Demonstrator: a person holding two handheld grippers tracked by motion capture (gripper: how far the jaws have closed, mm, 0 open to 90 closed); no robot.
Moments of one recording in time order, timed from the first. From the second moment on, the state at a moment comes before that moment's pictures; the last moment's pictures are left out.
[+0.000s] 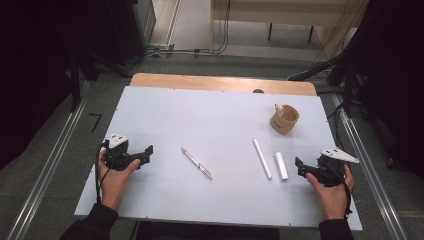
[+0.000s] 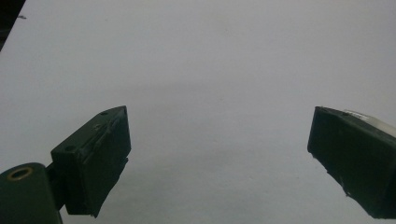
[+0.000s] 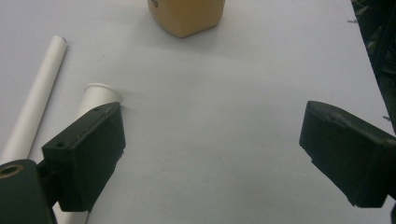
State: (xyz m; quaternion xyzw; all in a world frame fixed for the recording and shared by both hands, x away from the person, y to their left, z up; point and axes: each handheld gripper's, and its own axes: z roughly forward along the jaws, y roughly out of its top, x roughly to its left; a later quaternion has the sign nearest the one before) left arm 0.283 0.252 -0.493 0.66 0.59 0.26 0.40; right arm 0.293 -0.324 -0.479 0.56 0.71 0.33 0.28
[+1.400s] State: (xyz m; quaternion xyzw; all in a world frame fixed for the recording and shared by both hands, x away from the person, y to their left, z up) left arm 0.286 0.249 -0.494 0.65 0.59 0.25 0.40; right arm 0.350 -0.295 -0.456 0.53 0.71 0.36 0.29
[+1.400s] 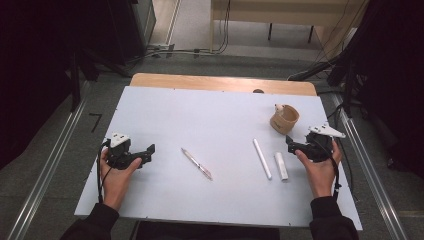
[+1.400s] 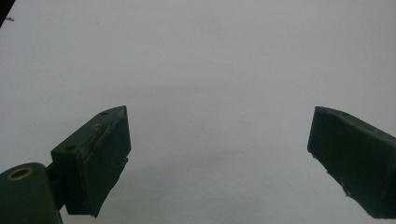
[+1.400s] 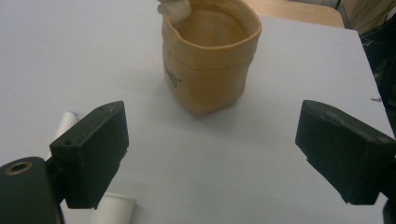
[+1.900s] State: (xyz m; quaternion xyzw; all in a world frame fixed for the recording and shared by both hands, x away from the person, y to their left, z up) left arm 0.286 0.249 -0.494 0.66 0.59 0.25 0.40; right arm 0.372 -0.276 -0.450 0.52 0.71 0.36 0.31
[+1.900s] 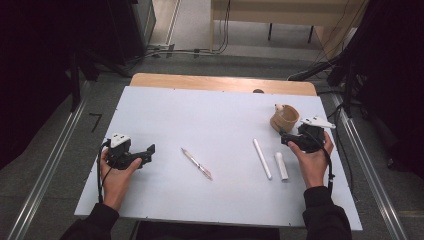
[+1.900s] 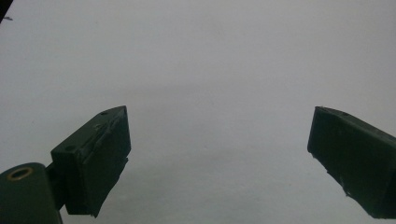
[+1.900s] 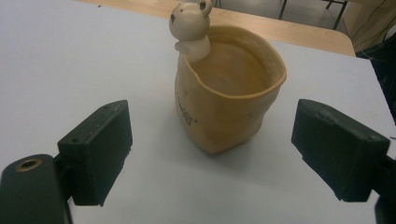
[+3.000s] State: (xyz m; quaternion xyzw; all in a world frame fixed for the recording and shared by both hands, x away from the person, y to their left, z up) left arm 0.286 0.250 -0.496 0.66 0.59 0.24 0.40; right arm 0.415 -0.250 -0.456 0.50 0.71 0.36 0.33
